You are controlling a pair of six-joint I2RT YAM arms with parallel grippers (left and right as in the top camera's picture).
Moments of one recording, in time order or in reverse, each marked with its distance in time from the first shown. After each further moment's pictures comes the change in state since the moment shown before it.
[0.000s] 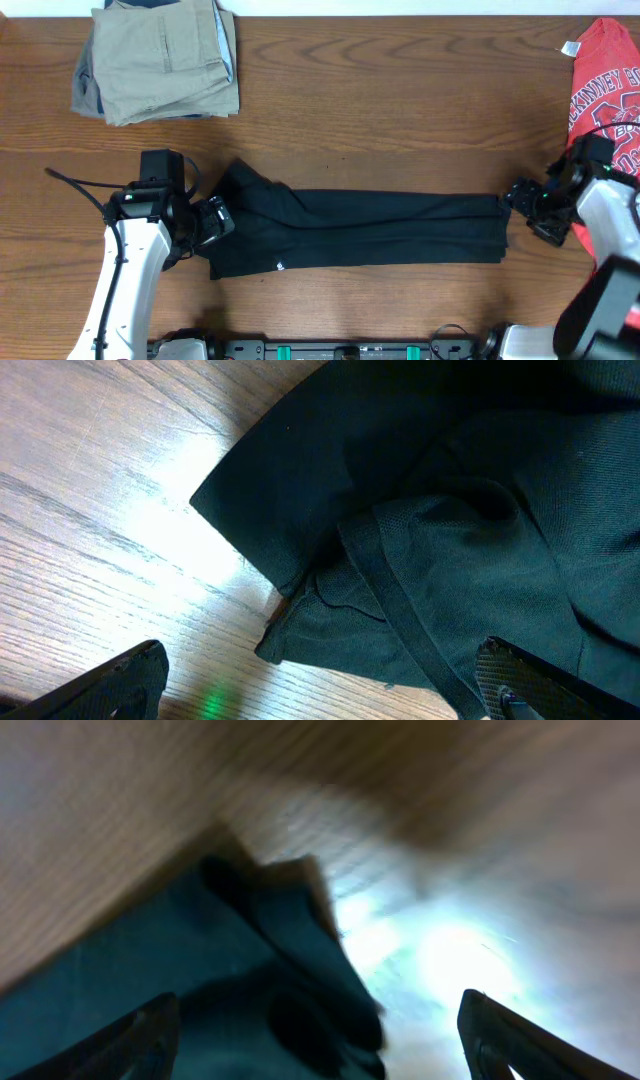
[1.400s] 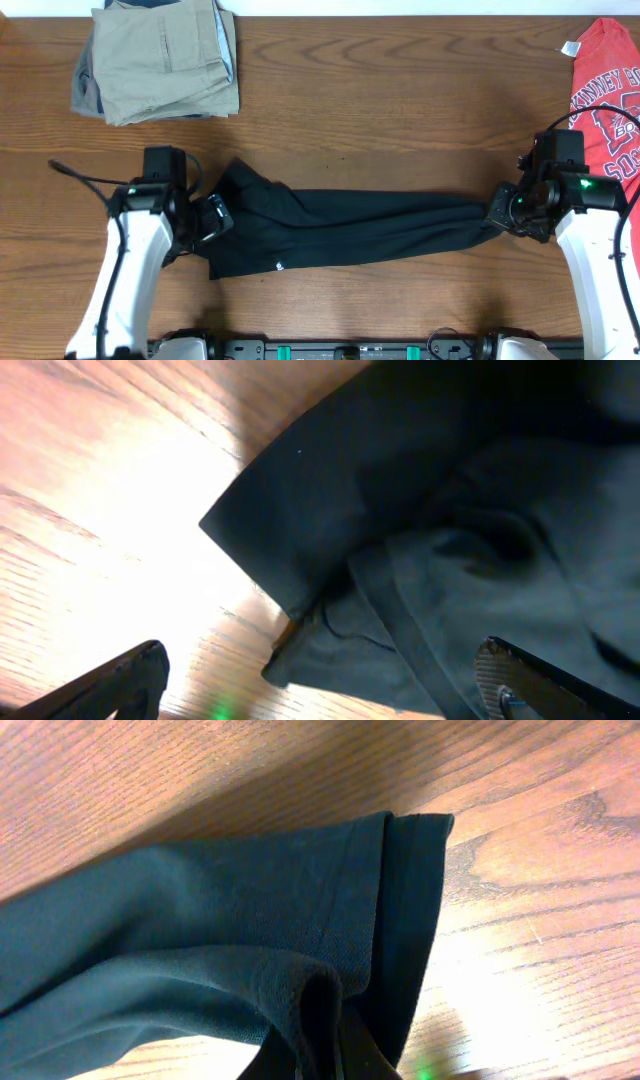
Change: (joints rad) left arm 0.000 0.036 0.000 0.038 -0.037 -0.003; right arm 0.282 -0.334 0.058 -0.259 0.097 0.121
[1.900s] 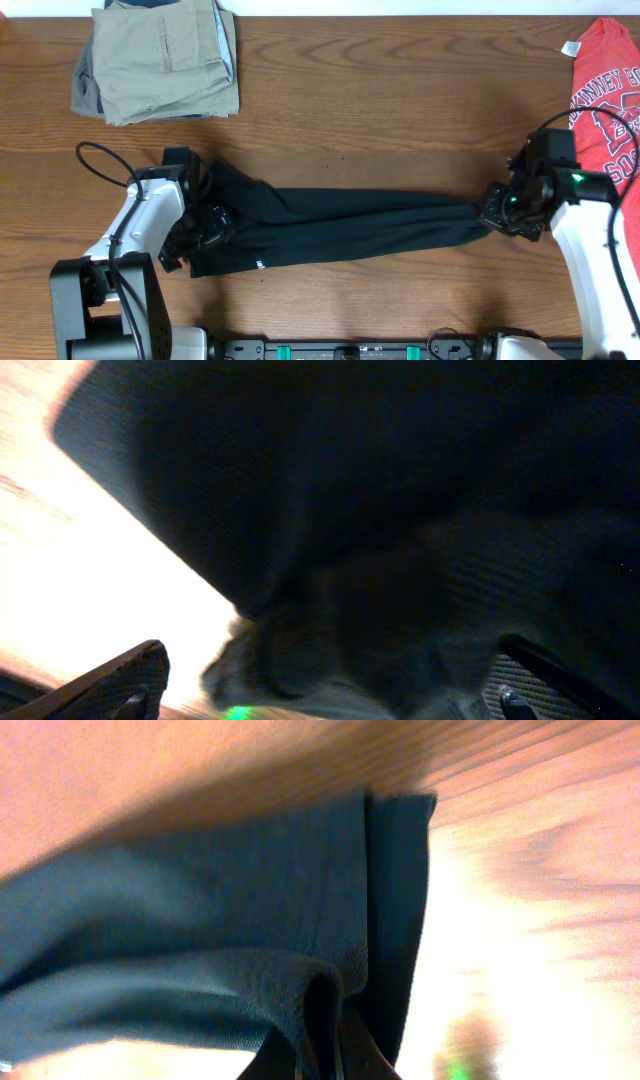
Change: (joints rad) left arm 0.000 0.295 0.000 0.018 -0.063 -0.064; right arm 0.005 0.035 -0.012 0.017 -0.079 -0.008
